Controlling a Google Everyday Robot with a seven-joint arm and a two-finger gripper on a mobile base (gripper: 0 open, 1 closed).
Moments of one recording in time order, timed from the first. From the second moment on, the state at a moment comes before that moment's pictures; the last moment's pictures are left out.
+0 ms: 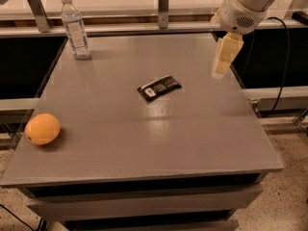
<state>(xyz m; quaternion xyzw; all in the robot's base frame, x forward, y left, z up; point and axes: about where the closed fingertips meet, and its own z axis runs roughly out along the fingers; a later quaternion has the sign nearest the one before) 0.625 -0.168 0.947 -0.66 0.72 -0.04 0.20</state>
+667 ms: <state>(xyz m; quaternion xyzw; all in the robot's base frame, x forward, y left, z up) 0.659 -0.181 0.955 -0.61 0.75 -0.04 0.25</state>
